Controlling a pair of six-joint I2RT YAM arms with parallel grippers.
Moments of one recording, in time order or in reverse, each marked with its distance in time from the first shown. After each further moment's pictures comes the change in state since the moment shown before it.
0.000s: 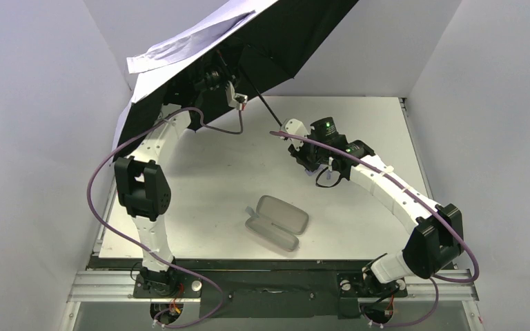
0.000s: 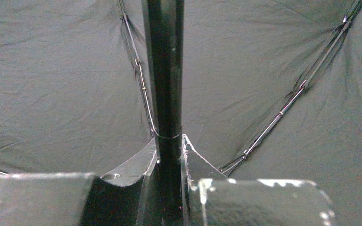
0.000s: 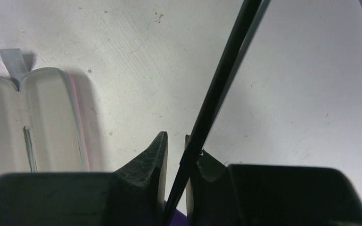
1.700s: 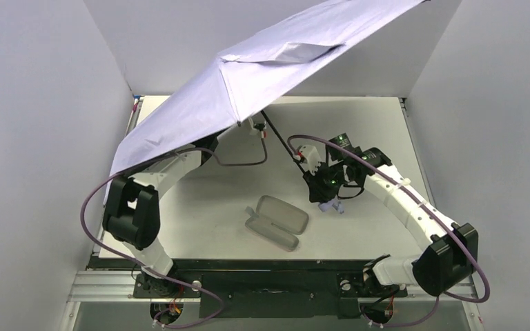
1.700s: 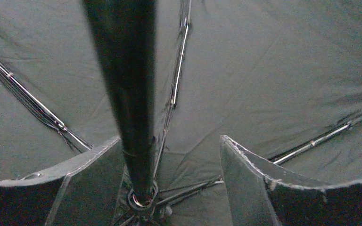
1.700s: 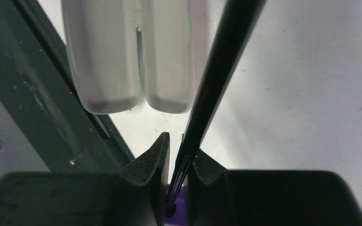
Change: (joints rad) left arm -0.191 -0.261 -0.586 0.476 -0.330 -0.151; right arm -0.064 -0.116 -0.052 -0.384 -0.281 0.043
